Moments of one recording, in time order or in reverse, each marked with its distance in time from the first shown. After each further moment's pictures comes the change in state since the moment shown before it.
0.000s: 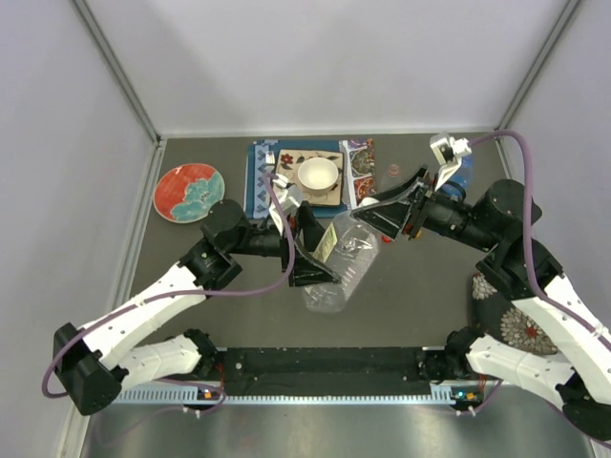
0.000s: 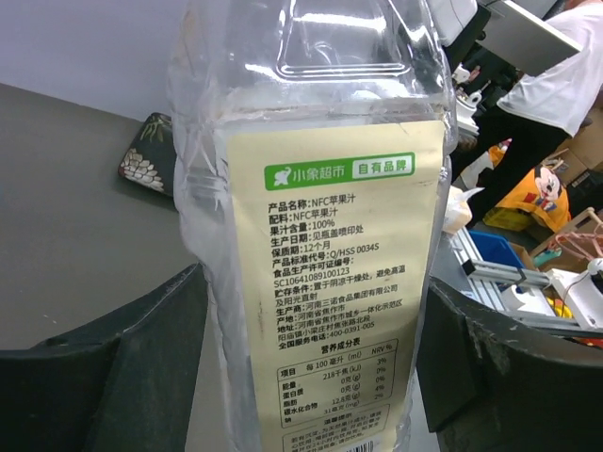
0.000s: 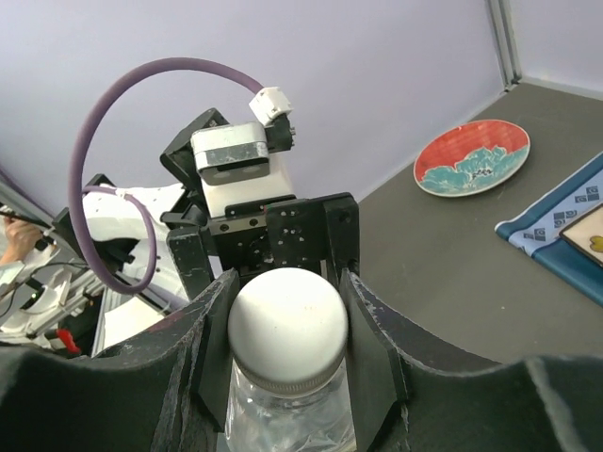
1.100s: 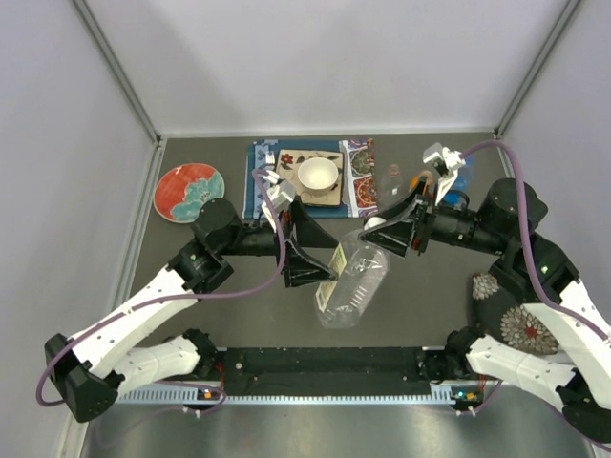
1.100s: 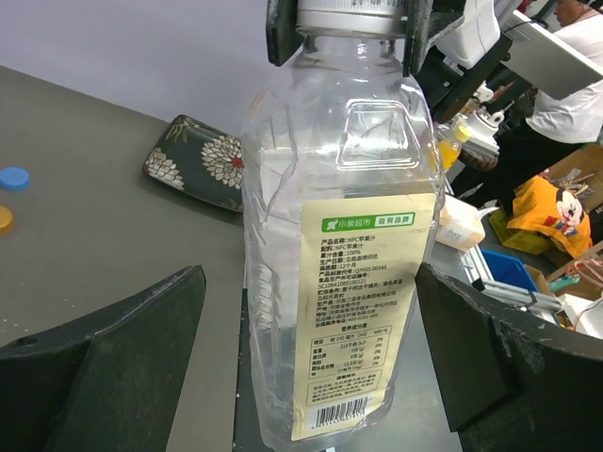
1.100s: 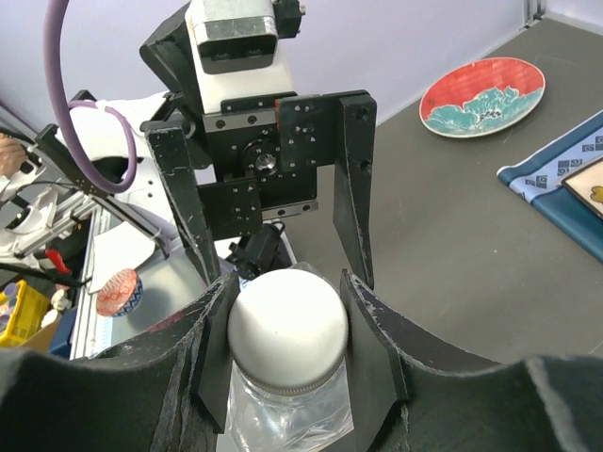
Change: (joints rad) left arm 0.006 -0.046 0.040 -0.123 -0.069 0.020; right arm -0.019 -0.014 0.074 -0.253 -0.100 -0.148
